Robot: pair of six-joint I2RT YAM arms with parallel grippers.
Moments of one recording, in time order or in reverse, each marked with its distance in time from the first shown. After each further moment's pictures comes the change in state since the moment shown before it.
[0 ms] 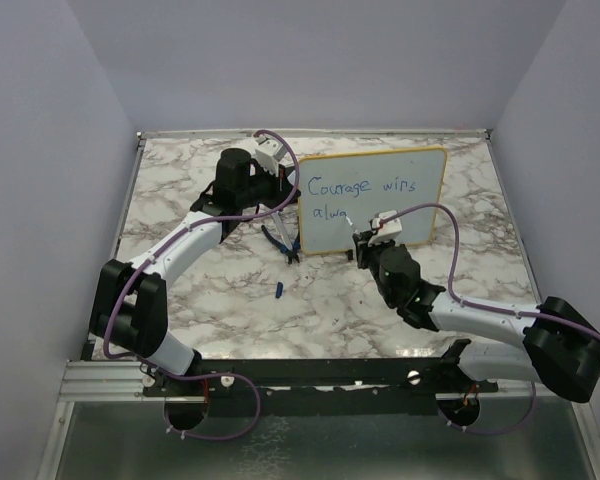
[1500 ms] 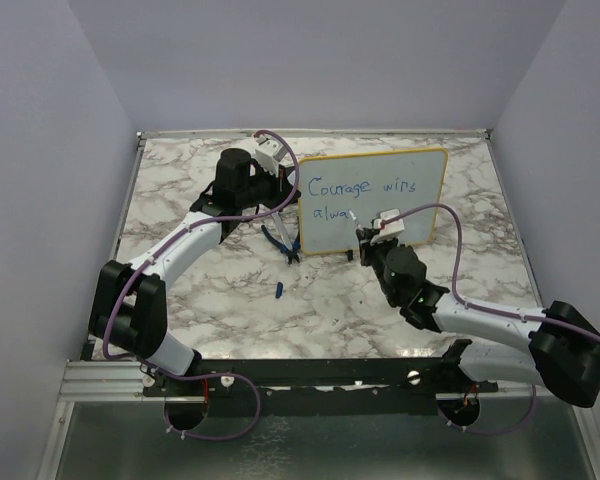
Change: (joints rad) left arm -0.001 -0.006 0.000 -0.009 0.004 0.000; right arm -0.003 -0.043 -0.012 0.029 -0.006 -0.092
